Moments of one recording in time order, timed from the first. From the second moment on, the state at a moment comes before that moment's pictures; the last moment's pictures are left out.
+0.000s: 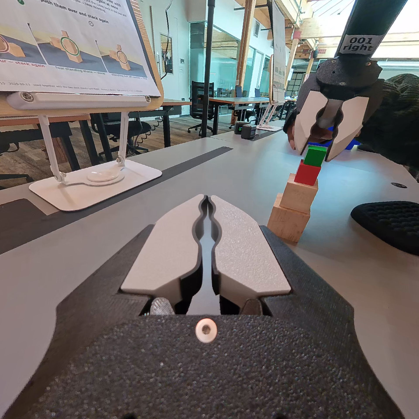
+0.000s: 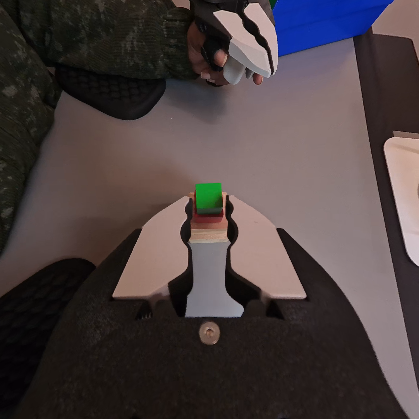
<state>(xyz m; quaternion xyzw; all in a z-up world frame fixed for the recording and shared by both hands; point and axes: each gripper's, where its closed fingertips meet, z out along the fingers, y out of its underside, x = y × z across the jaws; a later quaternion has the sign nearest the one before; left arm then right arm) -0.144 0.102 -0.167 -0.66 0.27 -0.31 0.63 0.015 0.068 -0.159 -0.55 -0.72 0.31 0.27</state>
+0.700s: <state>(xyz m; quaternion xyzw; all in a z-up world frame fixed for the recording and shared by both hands) -0.142 0.101 -0.164 -0.66 0.27 -0.31 0.63 0.080 0.145 -0.105 -0.66 -0.32 0.36 0.57</state>
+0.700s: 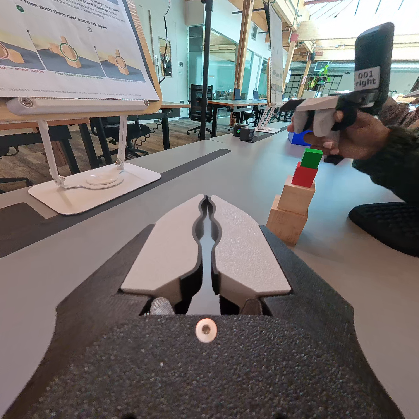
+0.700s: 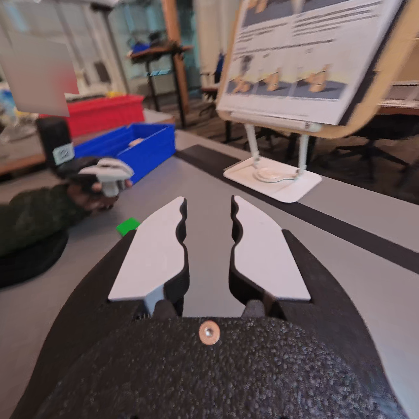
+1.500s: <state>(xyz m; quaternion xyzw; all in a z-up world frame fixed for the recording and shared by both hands) -0.147 0.107 -0.172 -0.68 0.26 -0.25 0.63 0.120 0.181 -0.156 -0.69 -0.23 0.21 0.66</state>
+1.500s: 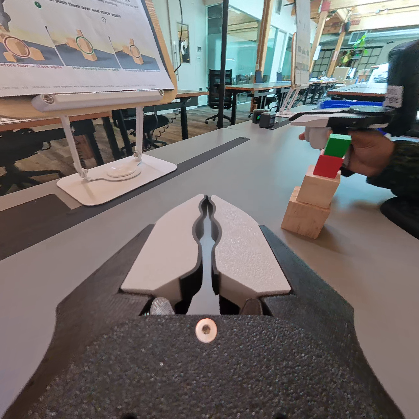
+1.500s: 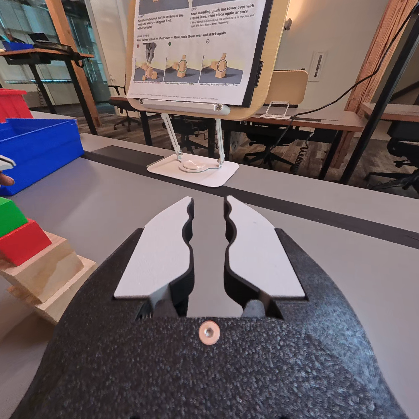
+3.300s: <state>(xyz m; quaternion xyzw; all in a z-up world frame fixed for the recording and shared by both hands) -0.110 0.139 -0.186 -0.77 0.06 -0.27 0.57 0.103 0.166 -0.167 -0.70 -0.29 0.22 0.62</state>
